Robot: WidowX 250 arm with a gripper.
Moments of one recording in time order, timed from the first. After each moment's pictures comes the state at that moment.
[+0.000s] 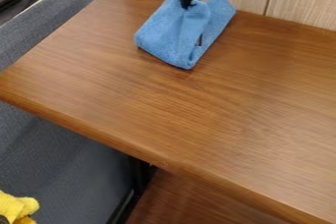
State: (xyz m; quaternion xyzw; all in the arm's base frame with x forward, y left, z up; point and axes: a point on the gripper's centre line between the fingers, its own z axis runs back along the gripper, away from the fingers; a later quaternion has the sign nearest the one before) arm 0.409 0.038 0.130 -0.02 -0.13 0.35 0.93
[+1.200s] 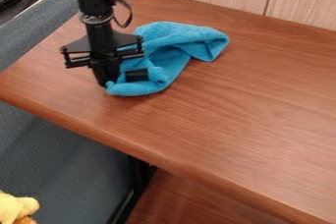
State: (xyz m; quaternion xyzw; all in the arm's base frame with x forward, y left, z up) arm 0.278 0.095 0.057 0.03 -0.07 0.36 0.93
